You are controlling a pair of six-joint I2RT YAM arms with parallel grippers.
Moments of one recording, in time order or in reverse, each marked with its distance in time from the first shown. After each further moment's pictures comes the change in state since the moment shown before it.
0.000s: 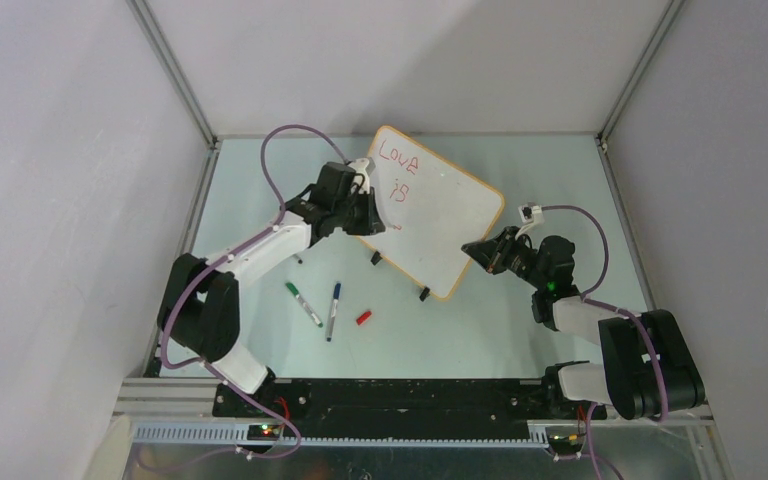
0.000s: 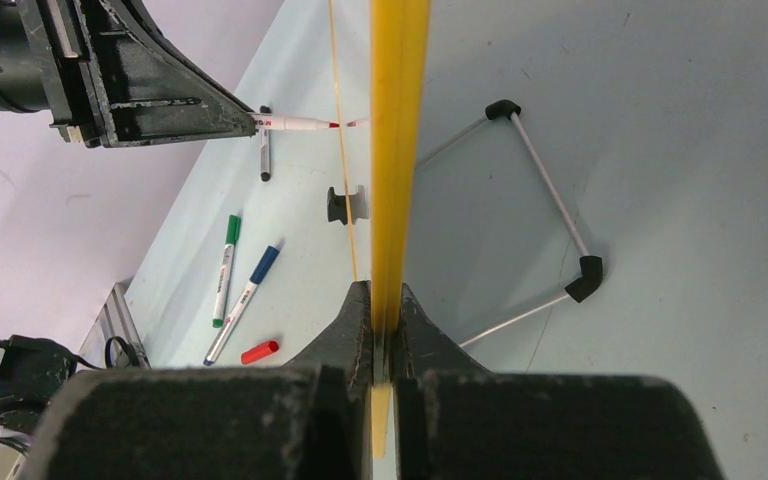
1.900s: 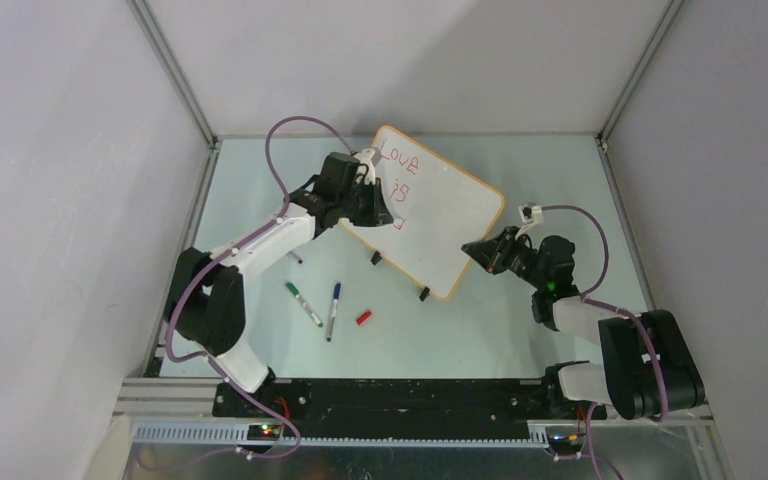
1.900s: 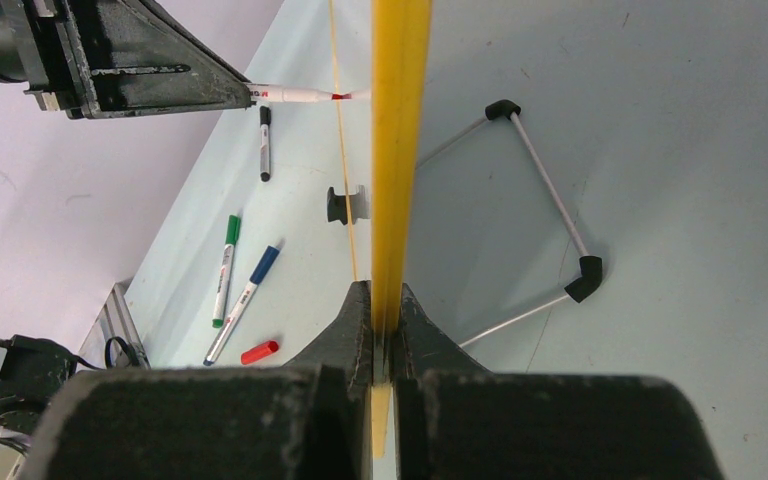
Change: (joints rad) left arm -0.005 0.046 0.087 -0.003 0.056 -0.008; right arm 0.000 0.000 0.000 0.000 0.000 0.000
